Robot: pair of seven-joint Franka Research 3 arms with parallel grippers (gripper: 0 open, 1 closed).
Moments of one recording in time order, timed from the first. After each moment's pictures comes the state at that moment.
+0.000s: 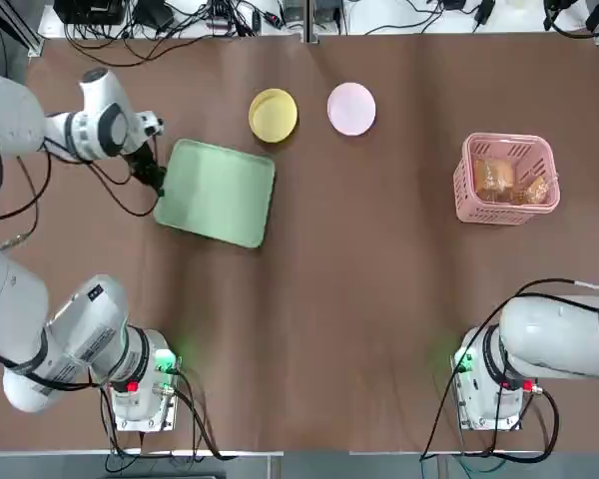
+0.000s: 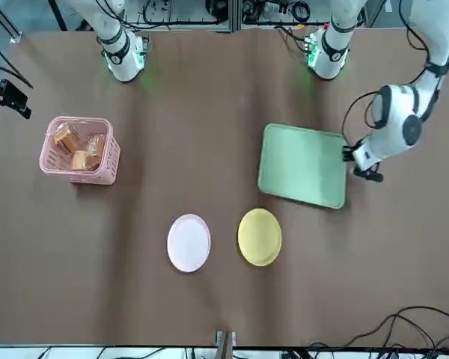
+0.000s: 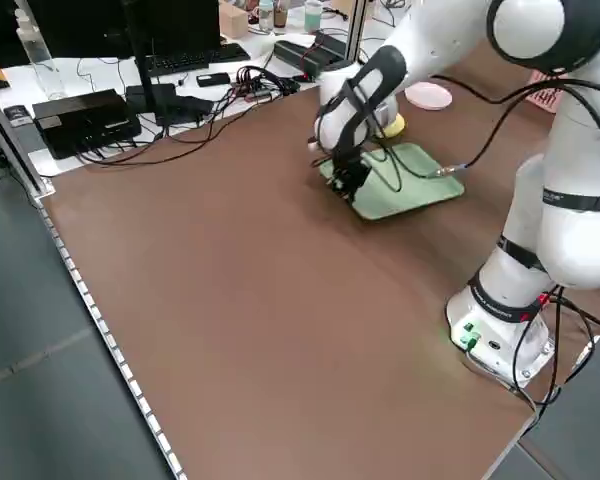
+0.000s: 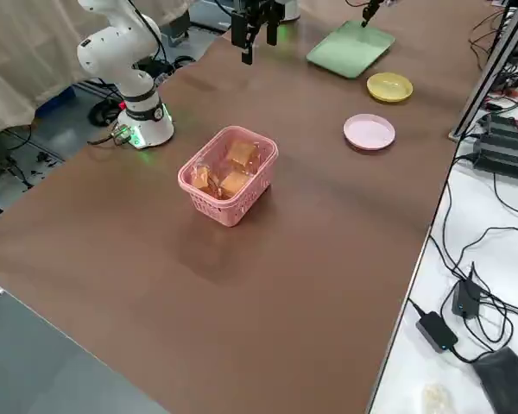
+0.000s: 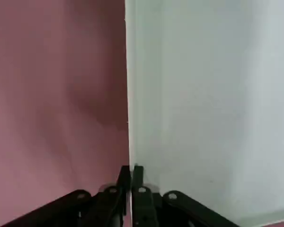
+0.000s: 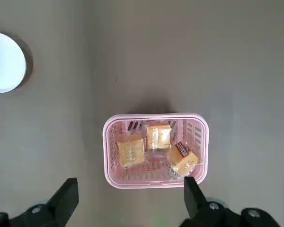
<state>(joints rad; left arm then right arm) 0.77 0.27 -0.79 -2.44 0.12 2.41 0.03 -0.18 -0.14 0.08 -1.69 -0.02 1.55 -0.03</state>
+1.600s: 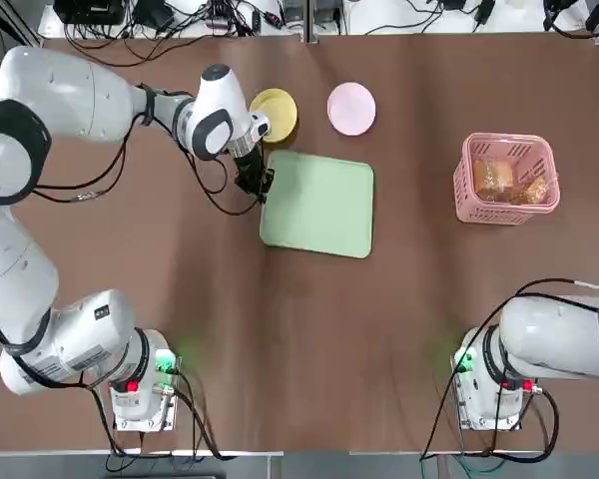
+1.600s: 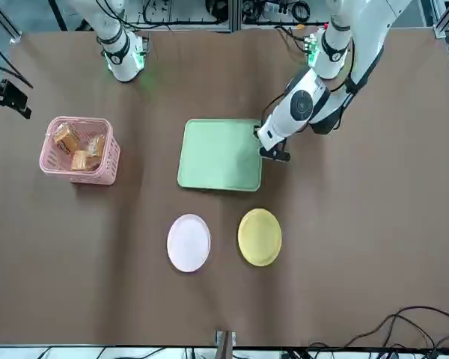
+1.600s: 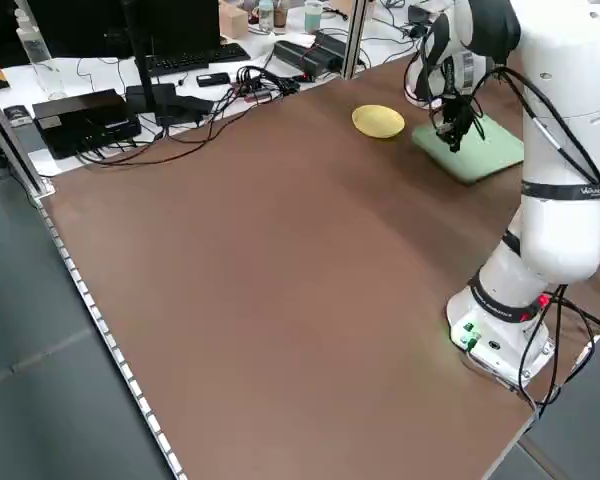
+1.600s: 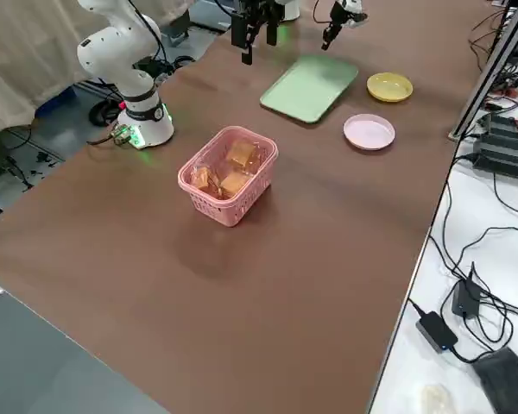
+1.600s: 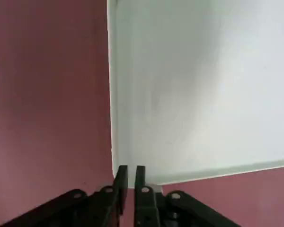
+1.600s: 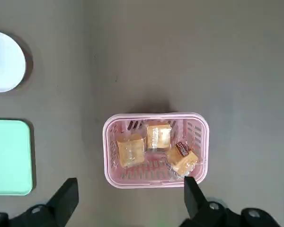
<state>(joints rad) 0.37 0.47 -1.05 -2.25 0.12 2.41 -0.62 -0.18 -0.14 0.08 -1.69 -0.02 1.54 -0.03</state>
